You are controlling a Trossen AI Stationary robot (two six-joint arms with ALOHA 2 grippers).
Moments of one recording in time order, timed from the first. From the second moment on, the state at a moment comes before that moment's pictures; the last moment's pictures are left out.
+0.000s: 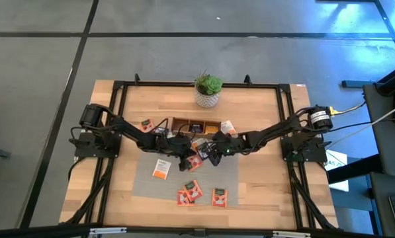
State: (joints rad) left arm -0.12 1.78 0.67 0.50 -0.16 -0.41; right arm 0.12 1.74 0.77 0.17 0.16 0.78
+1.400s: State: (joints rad) left arm -0.10 1.93 0.67 0.67 -0.14 -0.43; right arm 0.06 1.79 0.77 0.22 -0.02 0.86
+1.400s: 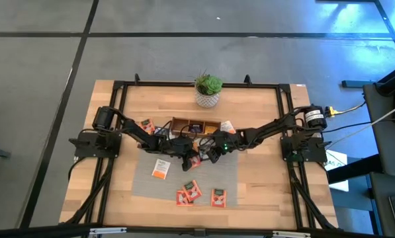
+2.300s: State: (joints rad) left arm -0.09 1.69 0.67 0.51 0.00 -0.34; right arm 0.04 1.75 0.77 0.23 -0.05 0.71
